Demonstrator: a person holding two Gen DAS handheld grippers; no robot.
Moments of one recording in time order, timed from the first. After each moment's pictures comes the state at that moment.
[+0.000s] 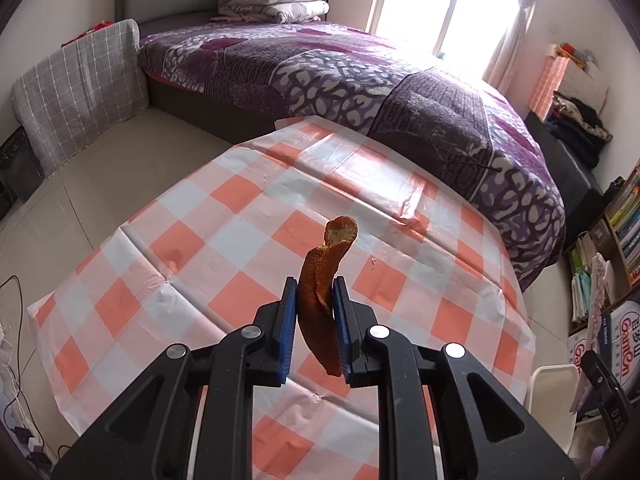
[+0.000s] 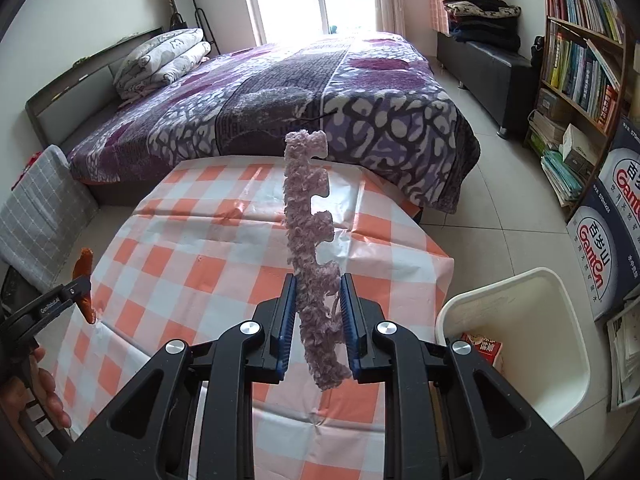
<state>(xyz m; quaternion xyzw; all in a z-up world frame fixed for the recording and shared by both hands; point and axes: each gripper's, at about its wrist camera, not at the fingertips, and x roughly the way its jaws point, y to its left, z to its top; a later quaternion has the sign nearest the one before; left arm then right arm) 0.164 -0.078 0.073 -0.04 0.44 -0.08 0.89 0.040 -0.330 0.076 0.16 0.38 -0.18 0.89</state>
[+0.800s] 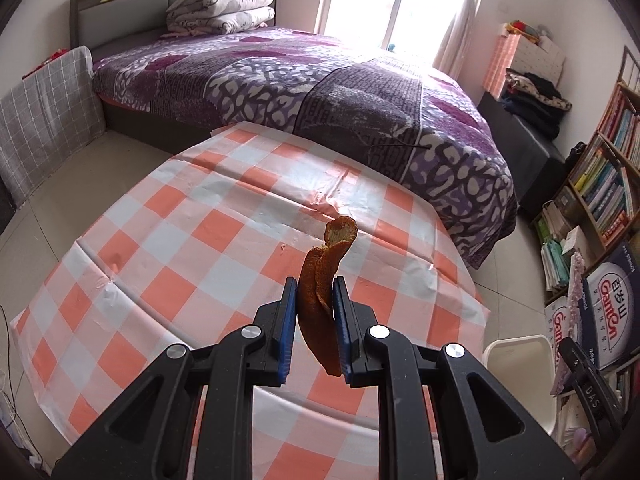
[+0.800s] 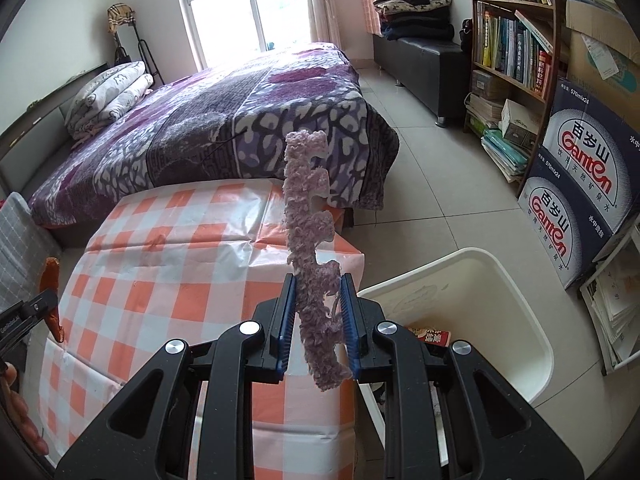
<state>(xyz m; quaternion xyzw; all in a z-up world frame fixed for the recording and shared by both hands) 0.121 -0.158 0.092 -0.01 0.43 -0.15 0.89 -0.014 -0.394 0.067 0.19 0.35 -0.27 0.88</state>
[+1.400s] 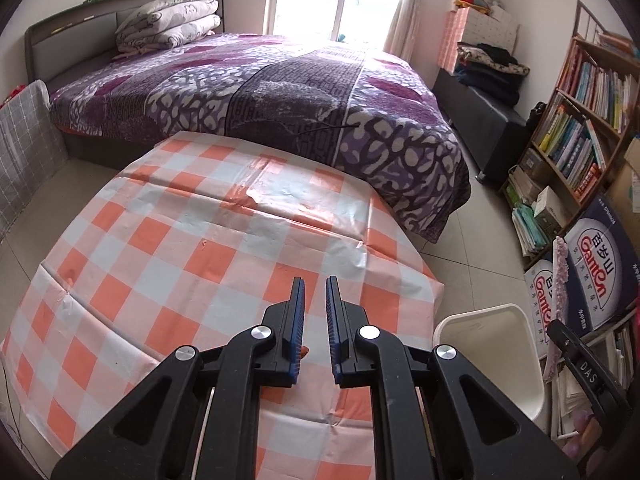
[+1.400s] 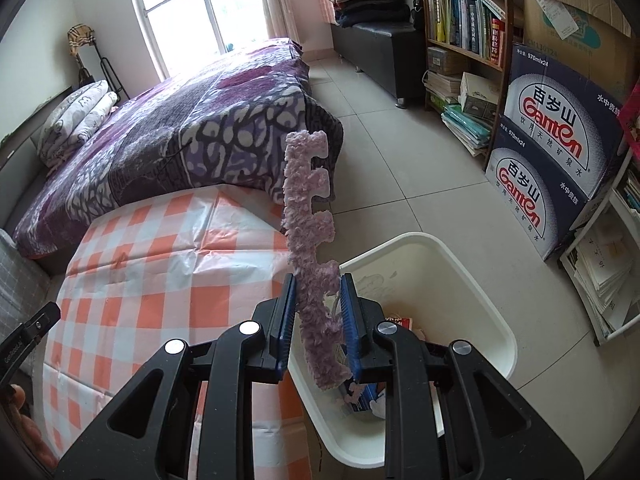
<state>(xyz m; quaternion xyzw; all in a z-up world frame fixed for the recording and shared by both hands) 0.081 -0.238 0.091 0.03 0.42 -0.22 0.88 -0.055 -0.447 0.062 0.24 0.36 -0.32 0.85</state>
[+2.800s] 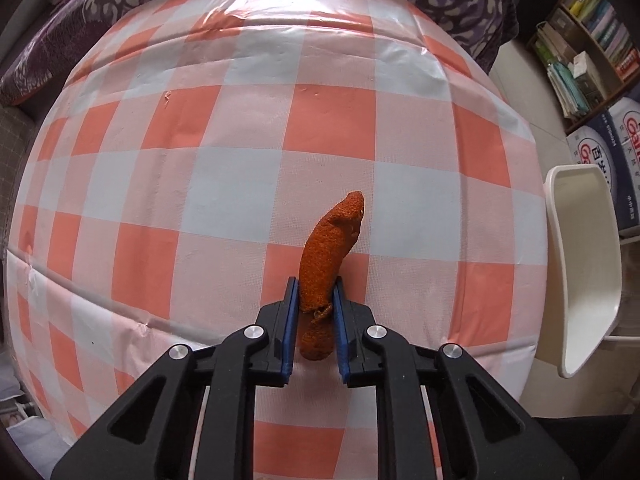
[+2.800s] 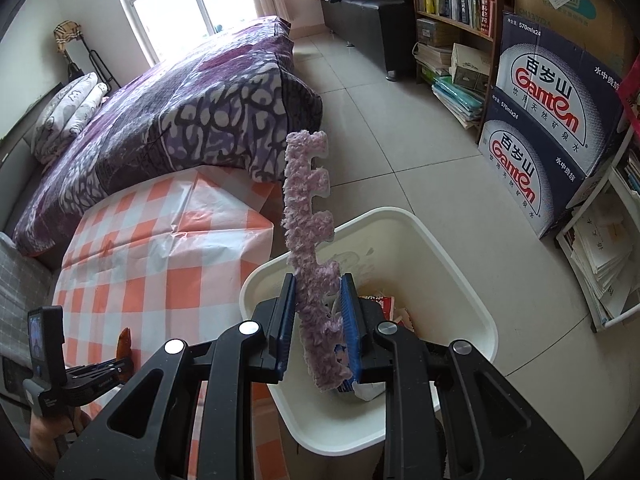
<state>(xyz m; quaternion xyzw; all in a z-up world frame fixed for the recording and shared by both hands) 0.129 -0.231 -0.045 0.16 0.61 -0.21 0.75 -0.075 -0.475 0.048 0.26 0.39 -0.31 0.83</state>
